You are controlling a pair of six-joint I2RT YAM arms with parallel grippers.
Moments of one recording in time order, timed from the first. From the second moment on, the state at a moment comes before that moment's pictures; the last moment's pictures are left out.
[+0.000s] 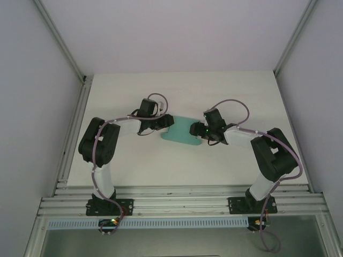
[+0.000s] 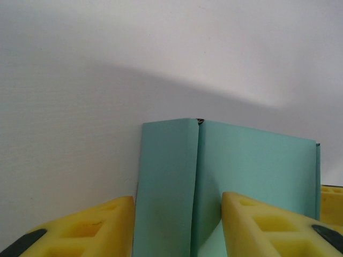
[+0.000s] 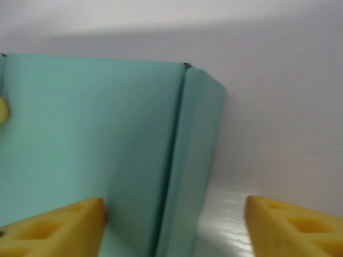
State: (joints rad) left arm -0.49 1.94 1.09 0.03 0.45 -0.67; right arm 0.42 1.68 0.83 -0.03 -0.14 0.68
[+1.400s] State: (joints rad) left arm -0.34 1.91 0.83 0.48 0.68 -0.87; right arm 0.30 1.85 0.91 0.32 -0.67 0.93
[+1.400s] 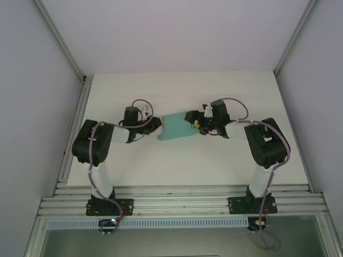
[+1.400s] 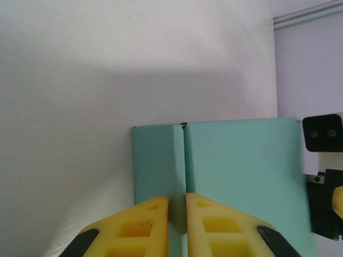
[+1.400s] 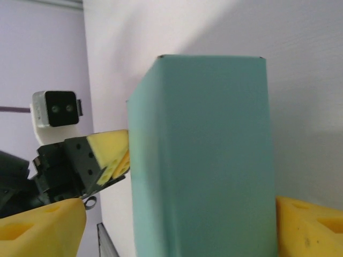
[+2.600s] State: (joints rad) left arm -0.85 1.44 0.92 -0.11 0.03 0.53; right arm 0.18 1.56 0.99 -0.32 -0.75 1.35
